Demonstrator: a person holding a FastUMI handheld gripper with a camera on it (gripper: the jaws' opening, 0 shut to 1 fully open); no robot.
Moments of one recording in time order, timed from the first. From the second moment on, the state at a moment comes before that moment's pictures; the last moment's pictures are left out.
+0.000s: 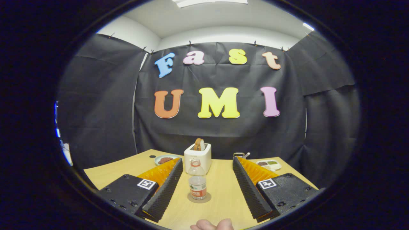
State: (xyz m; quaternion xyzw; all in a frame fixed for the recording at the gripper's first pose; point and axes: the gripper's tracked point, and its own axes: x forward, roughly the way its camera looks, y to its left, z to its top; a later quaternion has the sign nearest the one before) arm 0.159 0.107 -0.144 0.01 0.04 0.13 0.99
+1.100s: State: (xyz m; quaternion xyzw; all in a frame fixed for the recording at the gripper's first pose) arm 0.043 0.066 -0.072 0.00 0.04 0.07 1.00
